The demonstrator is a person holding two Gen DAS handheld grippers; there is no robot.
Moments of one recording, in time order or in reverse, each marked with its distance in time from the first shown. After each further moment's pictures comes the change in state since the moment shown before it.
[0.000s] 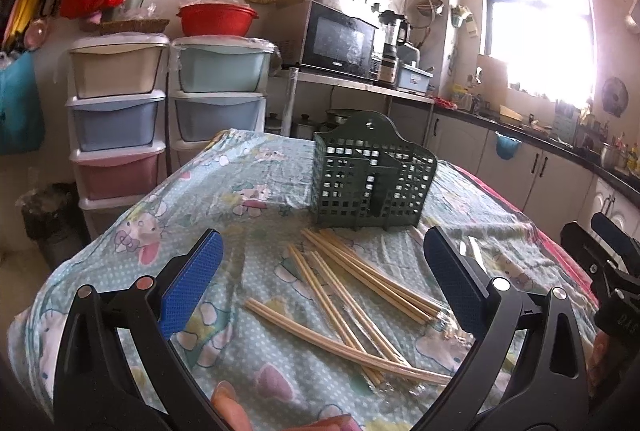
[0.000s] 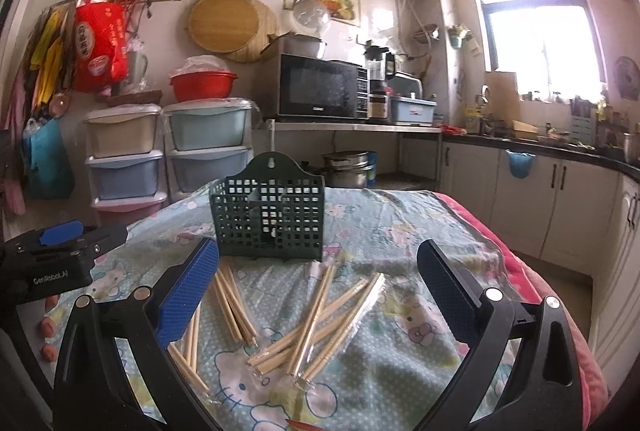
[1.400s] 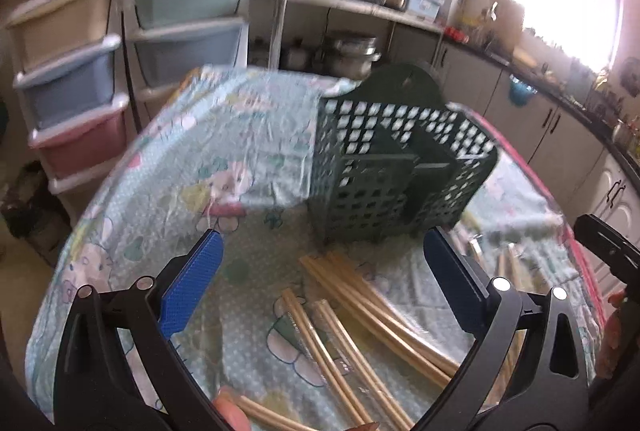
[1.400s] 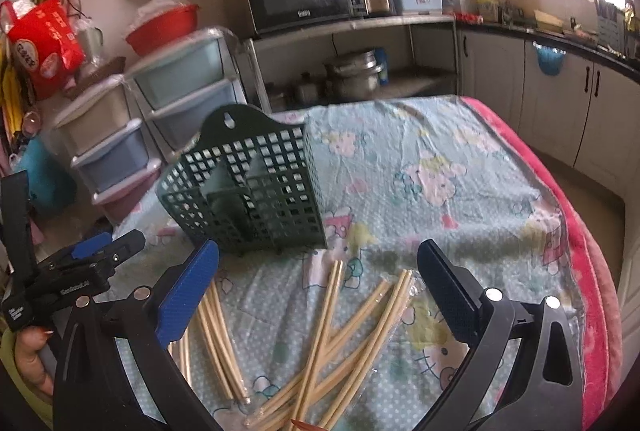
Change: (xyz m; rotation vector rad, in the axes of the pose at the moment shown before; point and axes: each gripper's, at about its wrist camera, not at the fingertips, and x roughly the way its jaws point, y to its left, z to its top) left arm 0.151 0.019 0.055 -0.002 0.370 -0.056; right arm 0.149 -0.046 0.041 0.189 0.420 0.082
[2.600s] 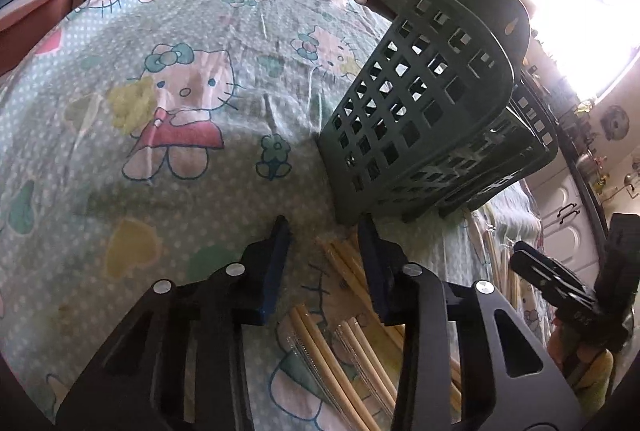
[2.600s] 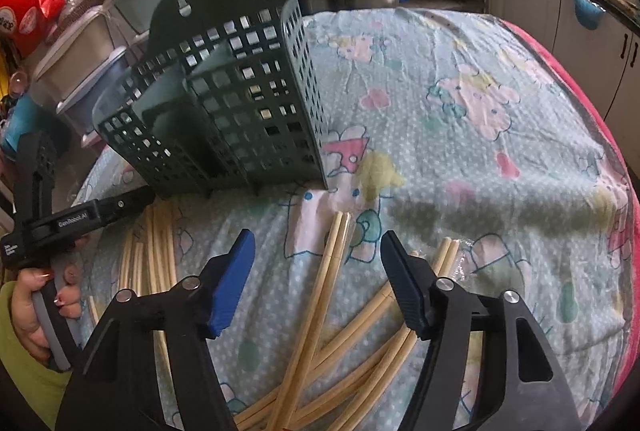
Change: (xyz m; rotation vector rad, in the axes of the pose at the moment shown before) left arm 0.096 0.057 -0.006 -0.201 0.264 -0.242; right arm 0.095 -0.010 -0.014 -0.023 0.305 0.043
